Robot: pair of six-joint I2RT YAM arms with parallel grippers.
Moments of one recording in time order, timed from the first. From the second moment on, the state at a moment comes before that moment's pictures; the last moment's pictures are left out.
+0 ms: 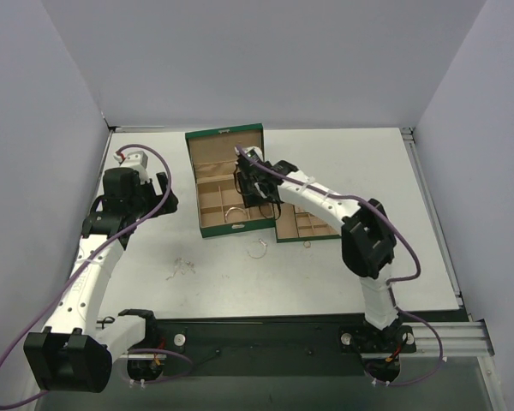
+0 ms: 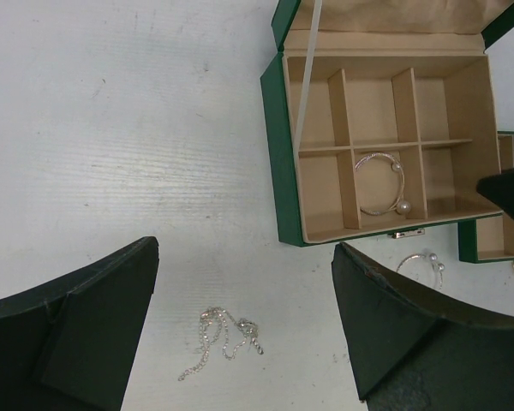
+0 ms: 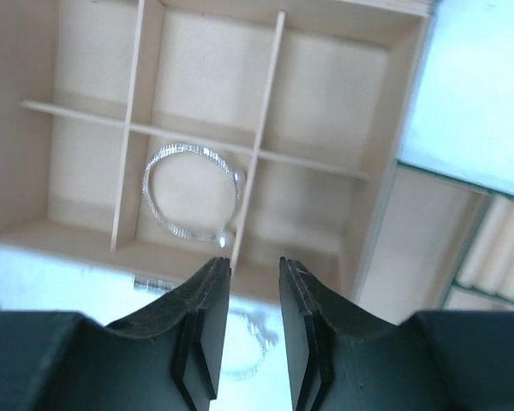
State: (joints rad) left arm -0.07 1.06 0.96 -0.53 0.07 -0.28; right arm 0.77 2.06 1.74 -0.67 0.20 0.34
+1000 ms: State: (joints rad) left arm -0.06 1.06 0.96 -0.53 0.08 -0.28; right arm 0.86 1.87 1.21 -0.50 0.19 0.50
